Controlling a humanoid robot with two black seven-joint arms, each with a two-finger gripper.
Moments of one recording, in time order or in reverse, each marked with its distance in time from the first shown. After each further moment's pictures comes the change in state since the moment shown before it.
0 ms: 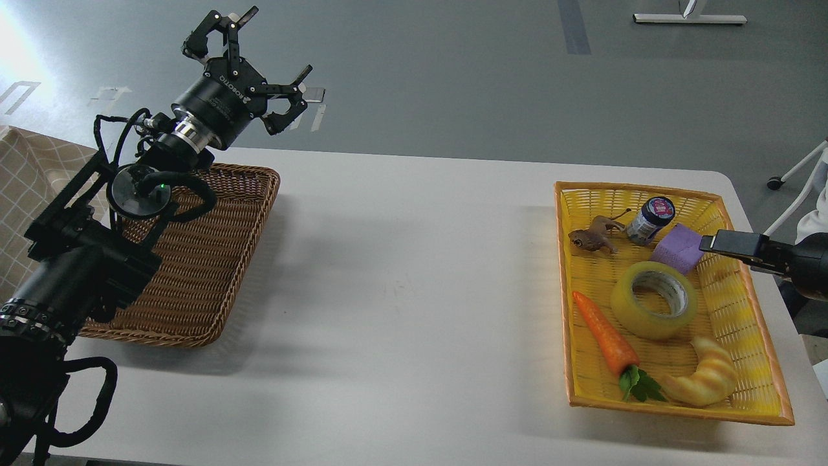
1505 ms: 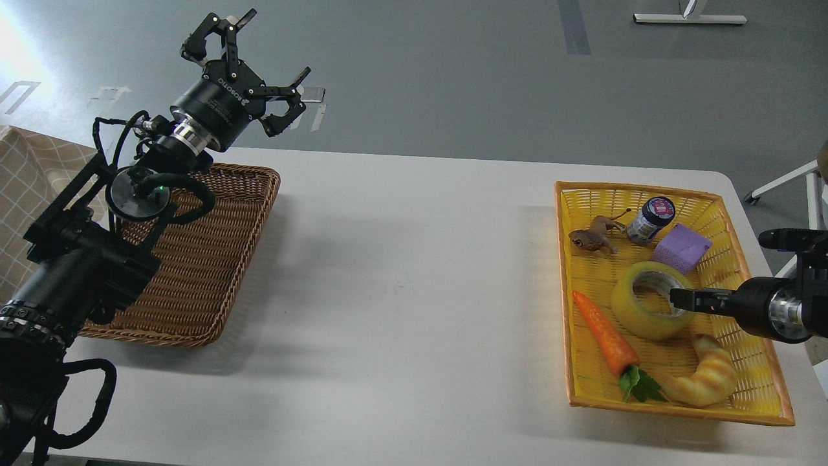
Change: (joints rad) left arm 0.007 0.002 -0.002 0.001 -0.002 0.000 -0.001; right arm -0.061 0.178 -0.031 -0.042 -0.330 -0.014 -0.069
